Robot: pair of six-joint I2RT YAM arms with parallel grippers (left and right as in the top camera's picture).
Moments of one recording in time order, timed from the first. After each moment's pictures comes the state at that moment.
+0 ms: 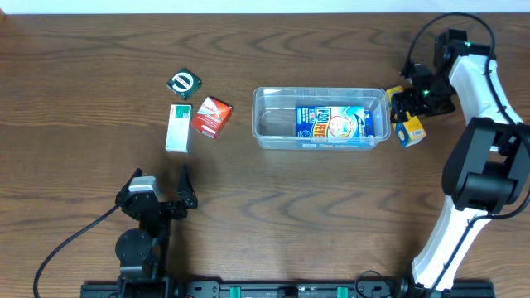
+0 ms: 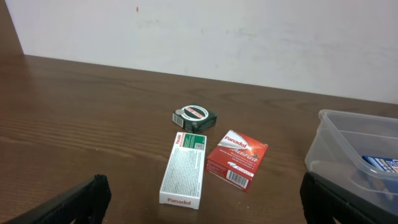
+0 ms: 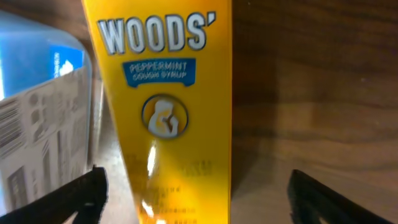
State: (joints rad) left arm 0.01 0.02 0.02 -0.12 0.01 -0.14; right arm -0.17 2.20 1.78 -1.14 -0.11 -0.39
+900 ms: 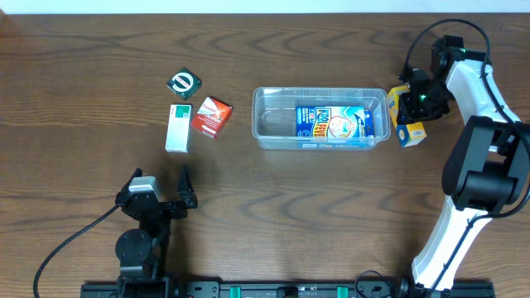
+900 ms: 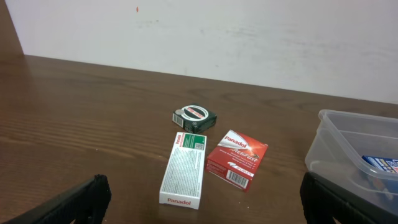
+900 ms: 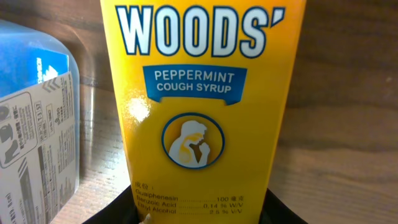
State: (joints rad) left arm 0.01 0.02 0.02 -0.12 0.01 -0.14; right arm -0.17 2.20 1.73 -1.10 -0.11 -0.35
